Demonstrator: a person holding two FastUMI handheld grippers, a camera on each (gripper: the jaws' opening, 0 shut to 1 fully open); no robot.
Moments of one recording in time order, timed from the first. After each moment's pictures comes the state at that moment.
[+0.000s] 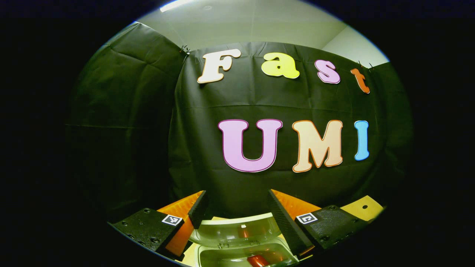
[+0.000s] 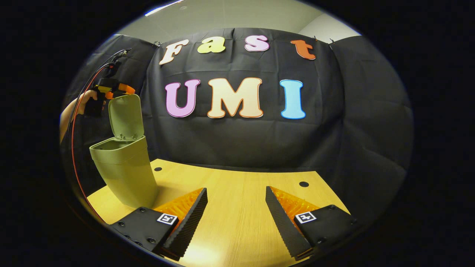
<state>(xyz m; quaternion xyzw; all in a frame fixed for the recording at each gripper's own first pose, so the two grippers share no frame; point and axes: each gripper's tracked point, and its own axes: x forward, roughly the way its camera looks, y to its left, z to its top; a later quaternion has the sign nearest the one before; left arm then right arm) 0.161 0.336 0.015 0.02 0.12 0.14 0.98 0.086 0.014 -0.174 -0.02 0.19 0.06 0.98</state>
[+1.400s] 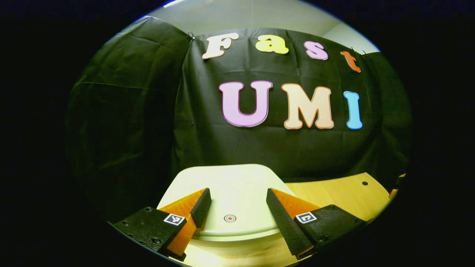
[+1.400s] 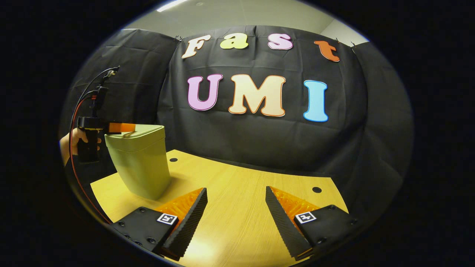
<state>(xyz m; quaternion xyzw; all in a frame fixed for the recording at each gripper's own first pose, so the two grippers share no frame) 0.028 0.270 -0.128 0.00 0.19 0.15 0.97 0.092 0.028 -0.185 -0.06 0.20 0.13 0.97</state>
